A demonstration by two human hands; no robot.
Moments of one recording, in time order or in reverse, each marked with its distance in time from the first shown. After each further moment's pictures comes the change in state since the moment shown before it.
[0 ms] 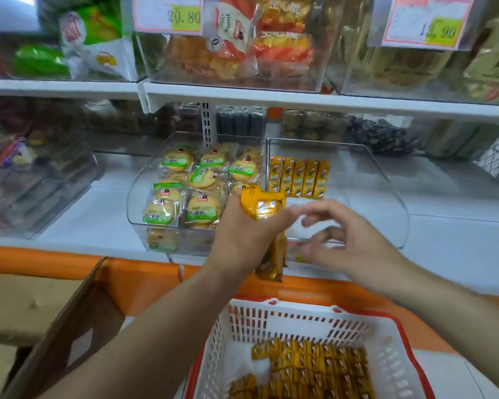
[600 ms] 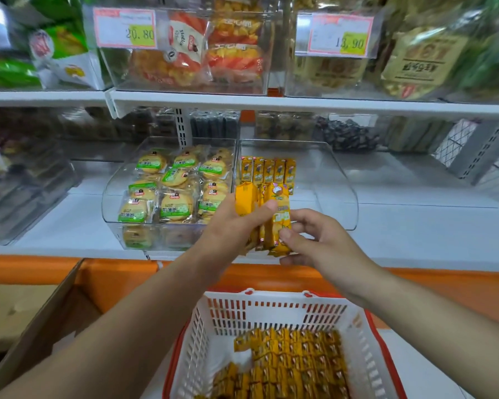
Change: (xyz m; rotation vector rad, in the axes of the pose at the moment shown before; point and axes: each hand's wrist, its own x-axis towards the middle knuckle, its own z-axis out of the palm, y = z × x) left_hand -0.016 0.010 0.028 -0.112 -0.286 -0.066; right_hand -0.040 0.002 -0.004 0.235 0.107 0.156
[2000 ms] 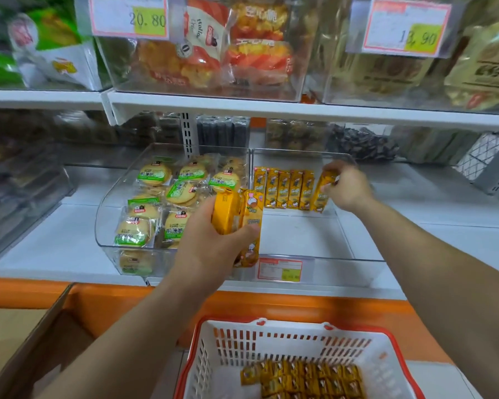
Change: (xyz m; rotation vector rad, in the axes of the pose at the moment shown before) left_hand 0.024 -0.009 -0.054 0.186 0.249 0.142; right_hand 0.224 0.039 -0.095 -0.847 0.458 -0.093
